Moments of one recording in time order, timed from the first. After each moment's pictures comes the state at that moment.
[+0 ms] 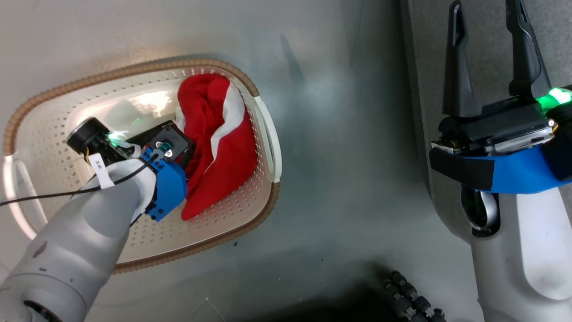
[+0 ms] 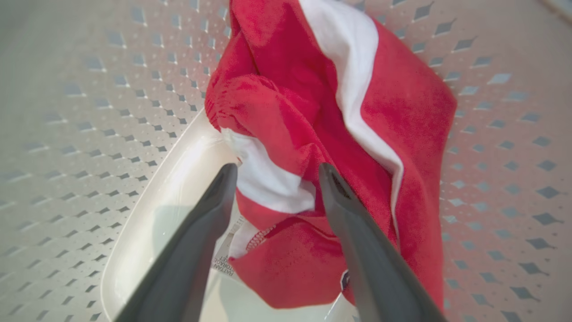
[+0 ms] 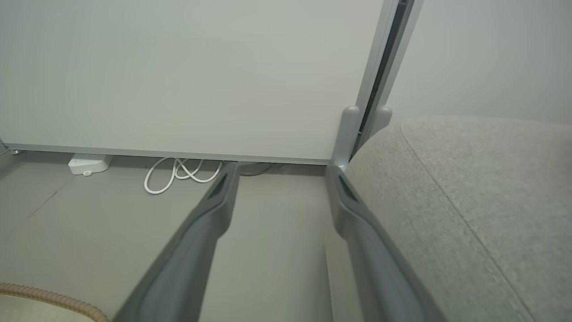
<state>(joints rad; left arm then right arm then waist) -1.07 0.24 -1.15 1.18 -0.40 -0.13 -0.21 -0.56 -0.05 0.06 -0.05 0.01 0.13 -0.26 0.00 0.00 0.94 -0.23</state>
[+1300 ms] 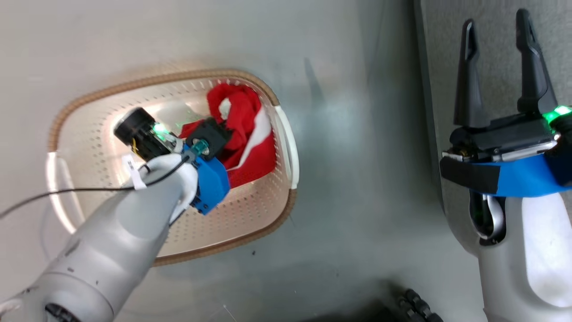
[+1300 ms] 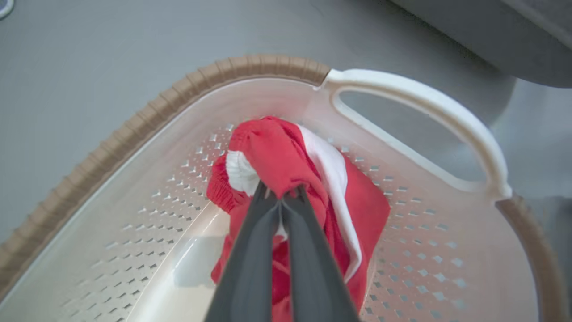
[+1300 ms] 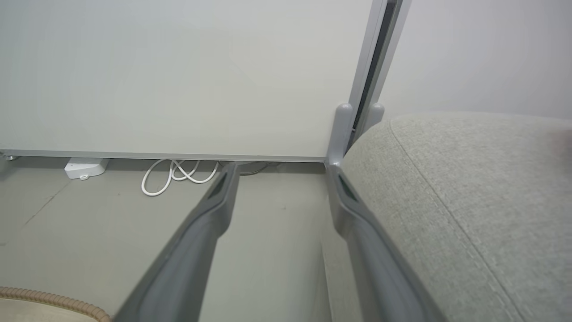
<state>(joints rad) -1.08 0.19 -1.14 1.04 -0.44 -0.10 -0.26 -0.51 -0.05 0.00 -0.03 0.00 0.13 -0.26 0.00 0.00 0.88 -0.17</state>
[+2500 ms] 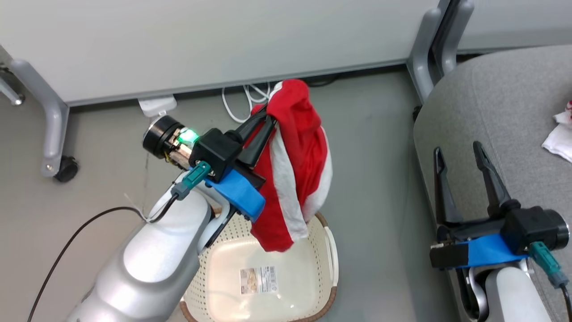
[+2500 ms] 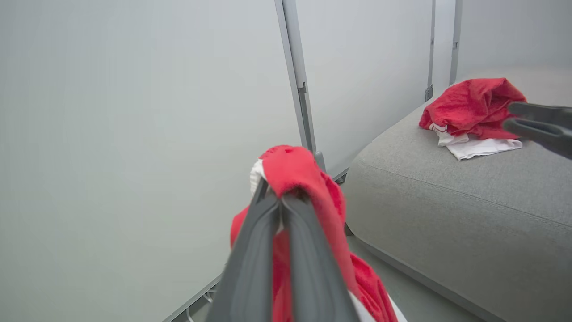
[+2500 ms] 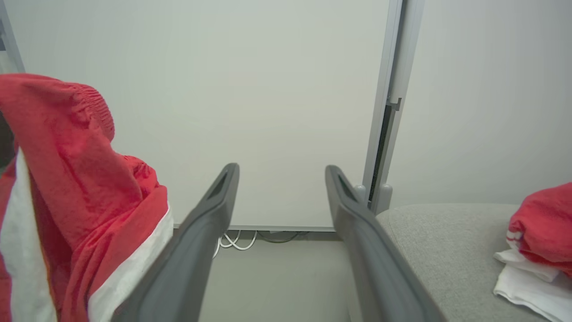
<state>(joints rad) -0.78 0.19 -0.72 0.45 -0.32 -0.05 -0.26 -0.22 -0.05 -0.03 0.11 -0.03 0.13 -0.26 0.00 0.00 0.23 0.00</state>
